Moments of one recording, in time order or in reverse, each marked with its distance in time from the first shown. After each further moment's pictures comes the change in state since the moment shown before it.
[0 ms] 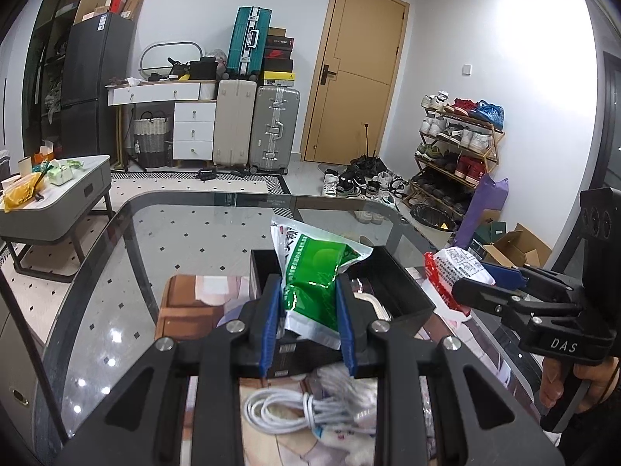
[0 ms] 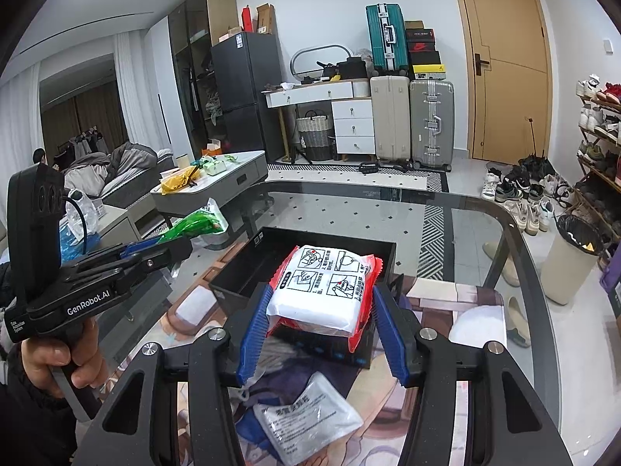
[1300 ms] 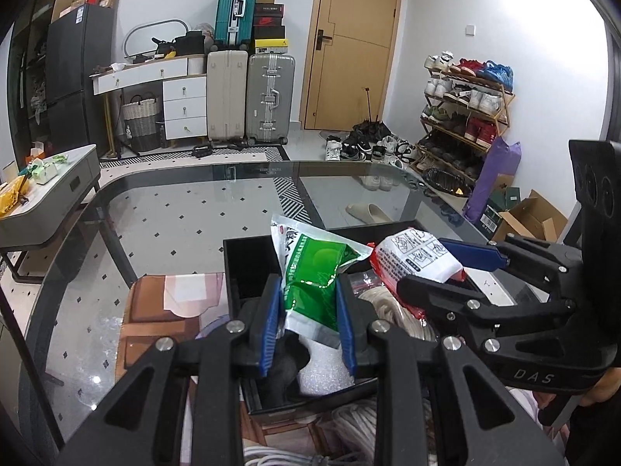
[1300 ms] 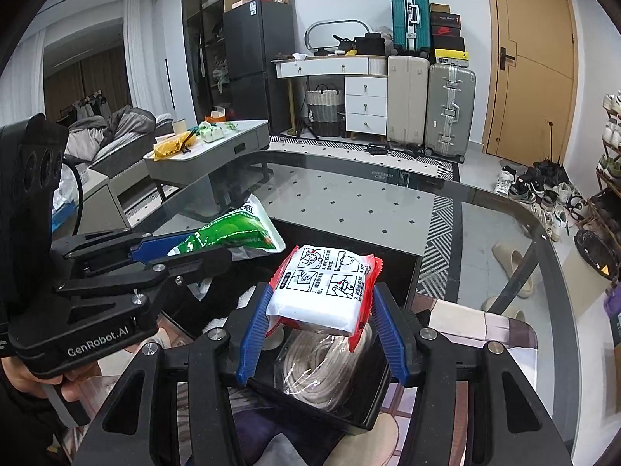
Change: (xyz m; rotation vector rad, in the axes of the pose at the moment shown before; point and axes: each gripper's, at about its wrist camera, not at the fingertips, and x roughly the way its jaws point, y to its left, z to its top) left arm 0.096 -0.007 0.002 0.059 0.126 0.027; right arm 0.117 -0.021 0.018 -0.097 0.104 0.000
